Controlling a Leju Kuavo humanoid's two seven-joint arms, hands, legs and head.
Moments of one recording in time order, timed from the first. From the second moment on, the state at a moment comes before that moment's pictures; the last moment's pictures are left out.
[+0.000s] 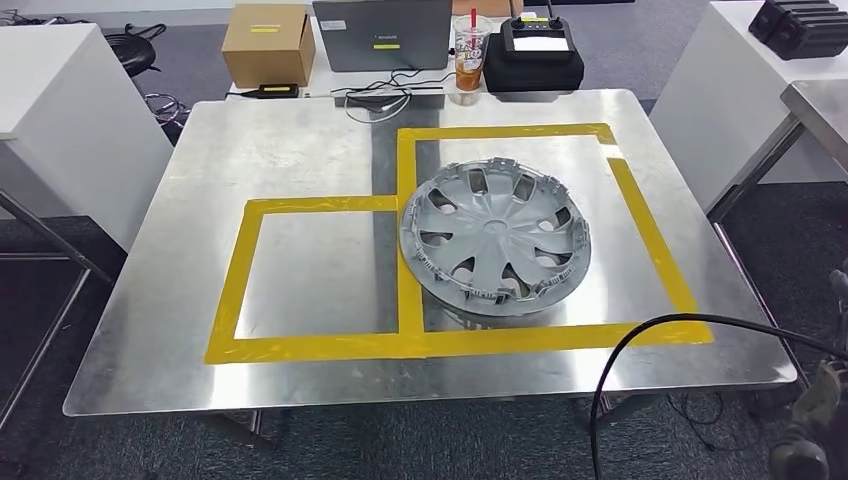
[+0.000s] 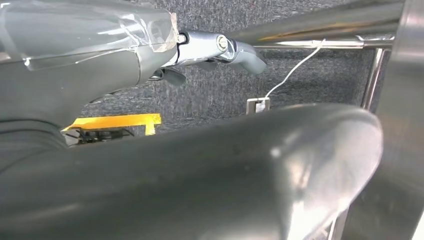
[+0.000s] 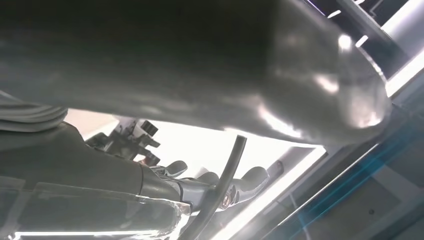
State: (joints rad) left arm 0.02 -0.36 1.57 -1.23 -1.05 -1.11 -0.54; right arm 0.28 -0.05 -0.29 -2.20 0.49 -0.04 -0.63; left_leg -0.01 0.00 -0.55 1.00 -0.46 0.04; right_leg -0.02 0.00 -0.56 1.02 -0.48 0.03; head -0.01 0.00
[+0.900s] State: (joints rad) left arm 0.05 -0.36 1.57 -1.25 -1.02 -1.11 -0.52; right arm 0.34 0.02 -0.29 -2.20 0.46 0.06 -0.59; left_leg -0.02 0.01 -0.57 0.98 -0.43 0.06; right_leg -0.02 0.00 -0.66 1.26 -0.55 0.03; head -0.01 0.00
